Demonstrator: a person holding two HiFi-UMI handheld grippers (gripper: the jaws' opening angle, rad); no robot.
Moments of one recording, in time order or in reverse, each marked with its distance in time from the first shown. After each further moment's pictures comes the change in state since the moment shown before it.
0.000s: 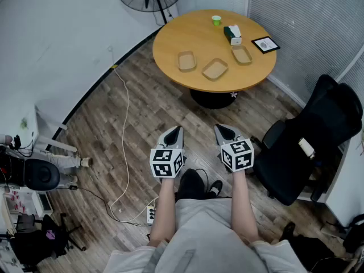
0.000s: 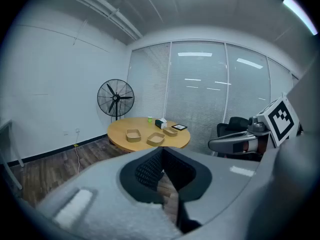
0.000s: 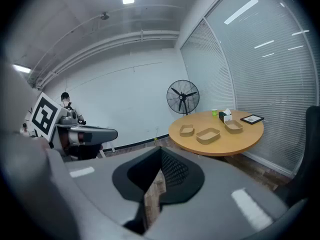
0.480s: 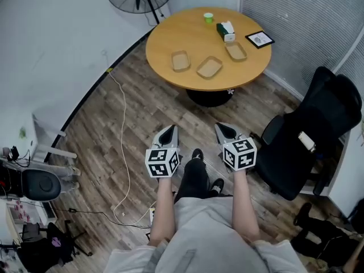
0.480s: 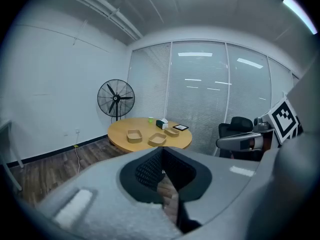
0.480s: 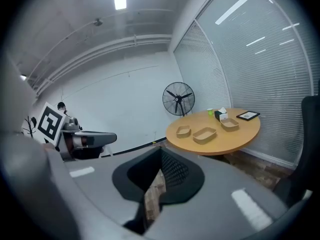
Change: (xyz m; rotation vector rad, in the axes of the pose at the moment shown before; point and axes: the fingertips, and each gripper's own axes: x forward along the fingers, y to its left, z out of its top) left arm 0.012 0.011 0.000 0.000 -0.007 0.007; right arm -0.005 -0.018 0.000 0.067 -0.039 -0.019
